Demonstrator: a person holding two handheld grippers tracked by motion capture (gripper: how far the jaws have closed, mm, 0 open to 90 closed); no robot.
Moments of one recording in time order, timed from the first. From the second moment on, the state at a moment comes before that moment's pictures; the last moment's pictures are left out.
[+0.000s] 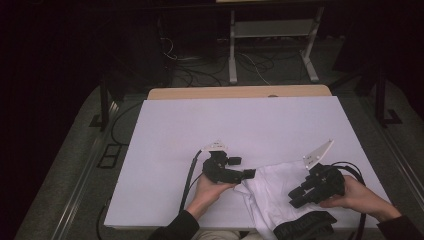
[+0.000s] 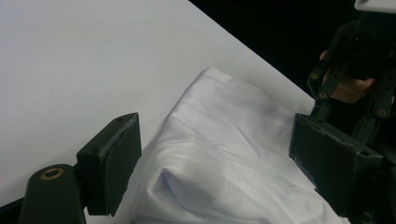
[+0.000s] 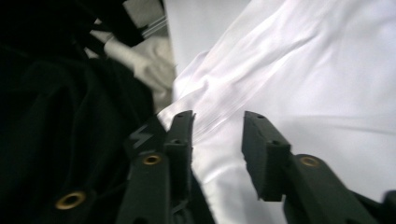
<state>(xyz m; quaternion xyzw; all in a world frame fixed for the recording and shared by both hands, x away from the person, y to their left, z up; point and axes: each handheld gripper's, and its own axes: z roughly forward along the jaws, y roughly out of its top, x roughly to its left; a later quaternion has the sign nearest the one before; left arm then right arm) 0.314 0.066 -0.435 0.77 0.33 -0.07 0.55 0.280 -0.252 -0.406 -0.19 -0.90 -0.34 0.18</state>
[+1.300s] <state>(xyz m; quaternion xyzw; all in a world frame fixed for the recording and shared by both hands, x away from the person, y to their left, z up) 0.332 0.066 -0.445 0.79 0.36 -0.09 0.49 0.348 -0.301 -0.416 -0.34 -0.85 -0.40 0.07</state>
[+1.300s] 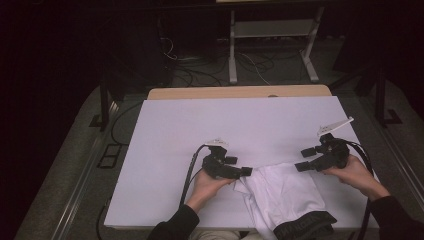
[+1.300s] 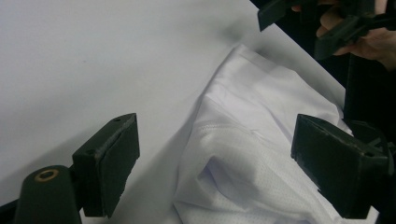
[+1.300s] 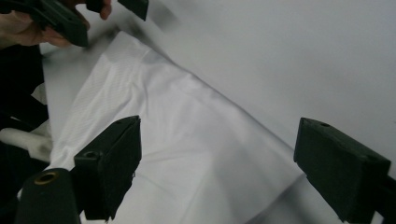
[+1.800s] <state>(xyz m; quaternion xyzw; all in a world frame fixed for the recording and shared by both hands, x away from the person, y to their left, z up) 0.332 0.058 -0.454 0.81 0.34 -0.11 0.47 0.365 -0.311 -0.440 -0.35 -0.86 -0.36 0.06</state>
